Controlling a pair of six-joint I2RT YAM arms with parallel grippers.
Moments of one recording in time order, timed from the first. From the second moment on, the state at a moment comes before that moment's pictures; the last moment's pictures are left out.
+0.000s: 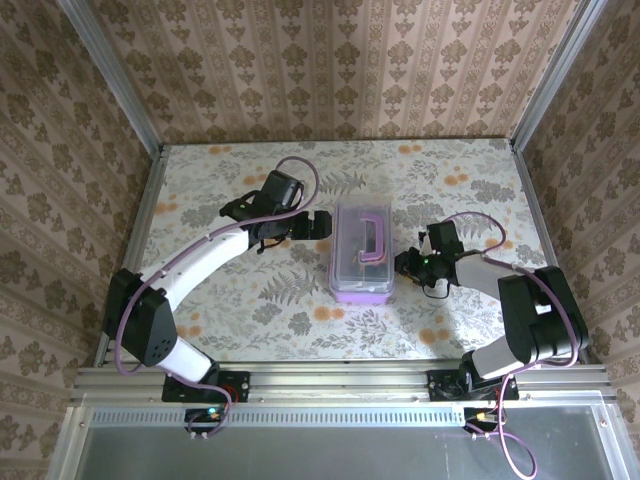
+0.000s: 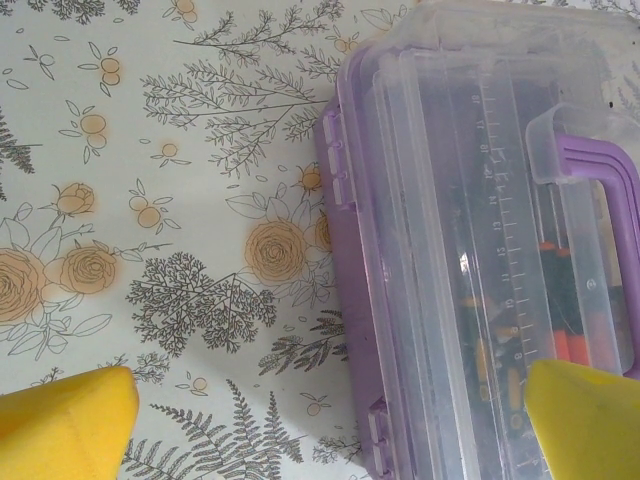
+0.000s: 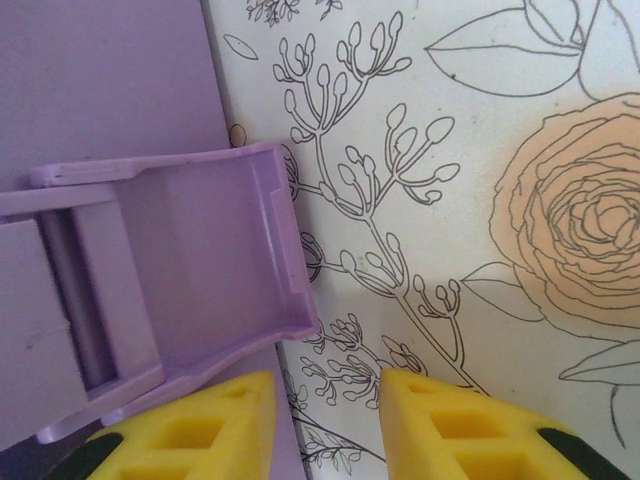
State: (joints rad) left arm -0.66 1.52 1.25 -0.63 0.09 -0.50; right arm 0.18 1.49 0.60 -0.14 -0.41 0.68
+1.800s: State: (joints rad) left arm -0.51 1.77 1.51 -0.81 0.28 -0.36; right arm 0.51 1.46 0.91 -0.19 -0.10 0.88
